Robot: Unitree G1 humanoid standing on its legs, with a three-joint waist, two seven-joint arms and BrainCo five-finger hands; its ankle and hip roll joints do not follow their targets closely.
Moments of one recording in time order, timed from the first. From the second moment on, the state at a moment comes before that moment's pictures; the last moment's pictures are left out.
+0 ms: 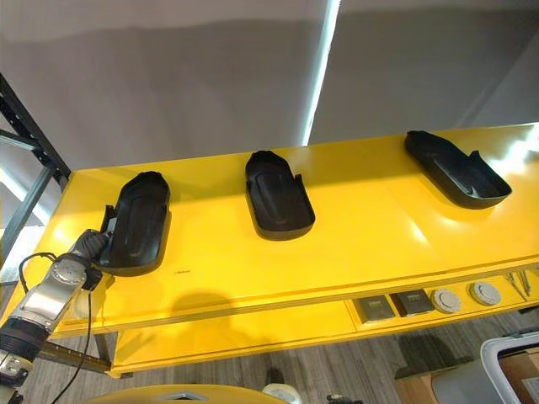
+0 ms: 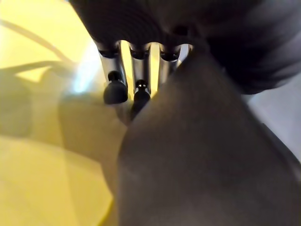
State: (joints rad) left arm -0.20 0.61 -0.24 0.25 0.01 0.49 0.12; right arm 0.09 -0.37 0.27 1.04 0.03 0.20 0.12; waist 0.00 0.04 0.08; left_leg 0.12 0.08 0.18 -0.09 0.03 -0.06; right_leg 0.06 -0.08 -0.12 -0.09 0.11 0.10
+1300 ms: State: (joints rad) left arm 0.01 0.52 0.03 -0.35 -0.70 0.20 -0.25; right arm 0.11 -0.34 0.25 1.09 0.03 0.19 0.08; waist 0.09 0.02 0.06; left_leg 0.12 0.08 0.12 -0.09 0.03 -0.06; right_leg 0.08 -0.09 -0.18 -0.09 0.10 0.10
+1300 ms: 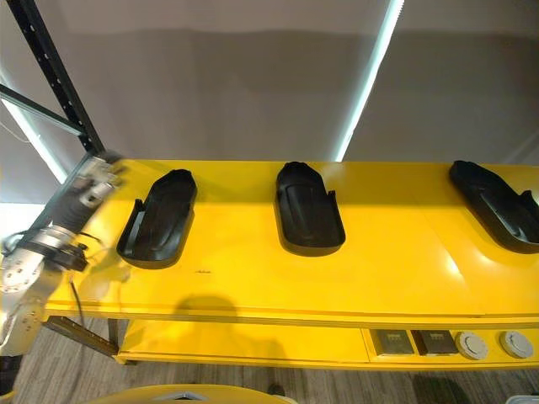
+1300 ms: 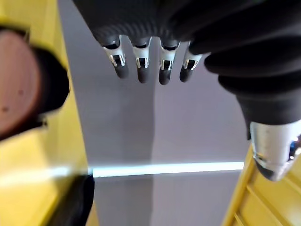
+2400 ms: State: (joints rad) left arm 0.23 0.58 0.02 -0.03 -0.78 0.35 -0.80; right arm 0.11 -0.41 0.26 1.04 -0.04 0.18 0.13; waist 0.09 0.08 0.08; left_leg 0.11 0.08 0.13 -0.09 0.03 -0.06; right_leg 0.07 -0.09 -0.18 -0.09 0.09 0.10
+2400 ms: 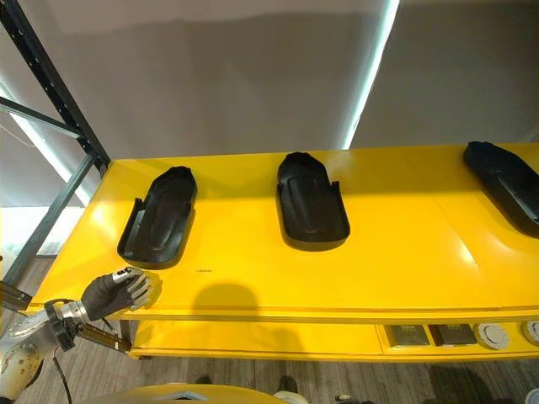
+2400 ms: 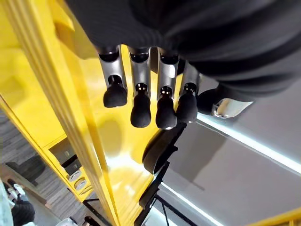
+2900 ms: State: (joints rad) left arm 0.23 0.57 -0.01 0.01 -0.78 0.33 -0.69; right arm 0.12 -0.41 0.26 1.04 -0.05 0.18 0.15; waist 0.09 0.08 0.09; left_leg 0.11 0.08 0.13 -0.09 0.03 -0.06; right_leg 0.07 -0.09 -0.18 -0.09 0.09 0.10
